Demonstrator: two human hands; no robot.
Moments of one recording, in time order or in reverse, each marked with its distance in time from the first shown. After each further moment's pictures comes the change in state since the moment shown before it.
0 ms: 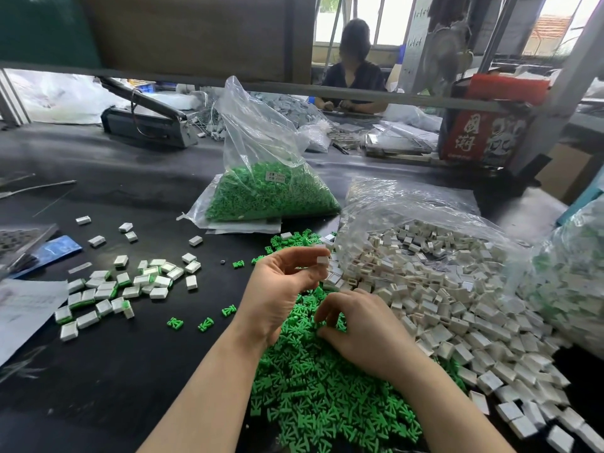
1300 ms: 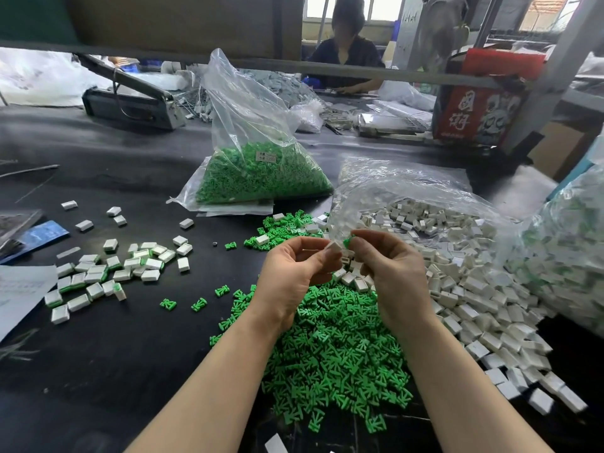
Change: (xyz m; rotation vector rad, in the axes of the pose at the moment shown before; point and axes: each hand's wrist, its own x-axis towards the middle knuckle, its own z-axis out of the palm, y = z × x) left_hand -0.001 -0.017 0.021 -0.053 -0.006 -0.133; right_hand 0.005 0.017 -0.013 1.267 0.547 0.228
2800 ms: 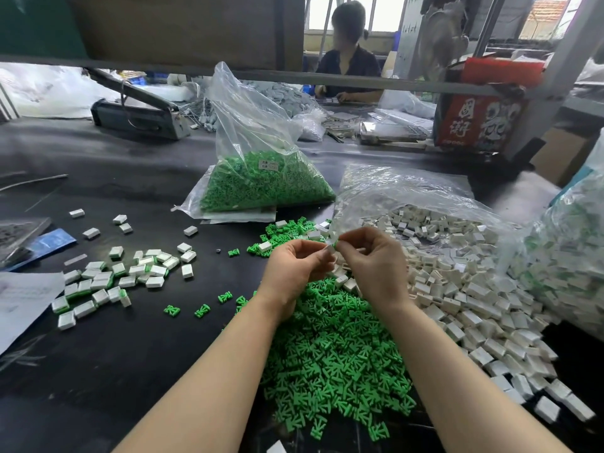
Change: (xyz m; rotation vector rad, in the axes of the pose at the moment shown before) left_hand 0.031 -0.011 -0.010 0.057 0.033 -0.024; right_hand 0.030 0.019 0.010 -0.529 0.043 -0.218
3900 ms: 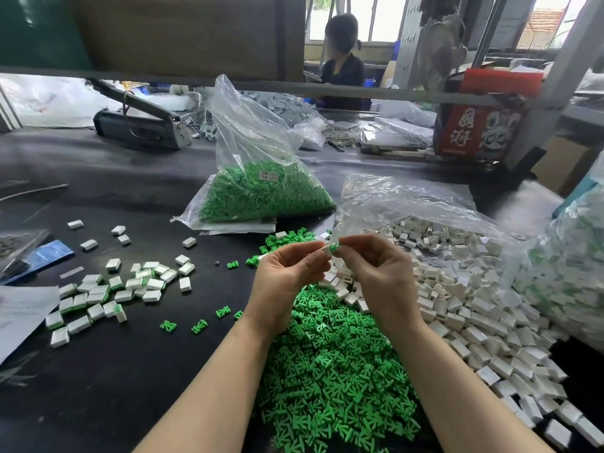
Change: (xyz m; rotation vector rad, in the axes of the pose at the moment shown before) left_hand -0.004 0.007 -0.007 -0.183 -0.049 0.147; right_hand -0.004 -0.011 -0.004 0.423 -0.081 -0.052
